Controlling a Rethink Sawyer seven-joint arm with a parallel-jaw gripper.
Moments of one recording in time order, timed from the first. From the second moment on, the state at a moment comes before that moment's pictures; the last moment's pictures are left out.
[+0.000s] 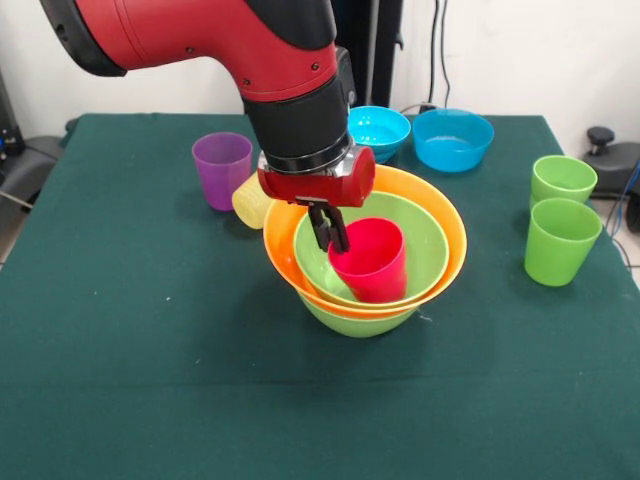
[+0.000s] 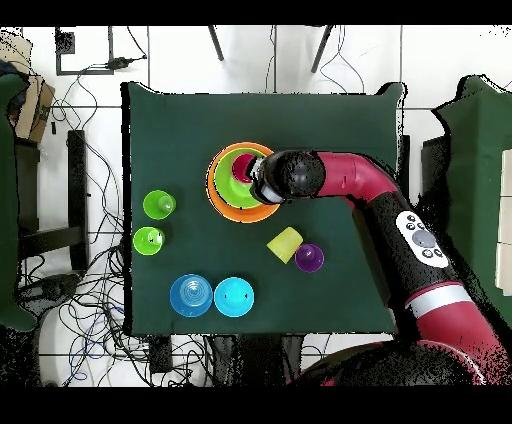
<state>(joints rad) -0.71 -0.48 0.63 1.52 -0.45 0.73 2.21</state>
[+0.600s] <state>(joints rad) -0.71 -0.53 0.62 1.56 -0.45 0.73 2.21</state>
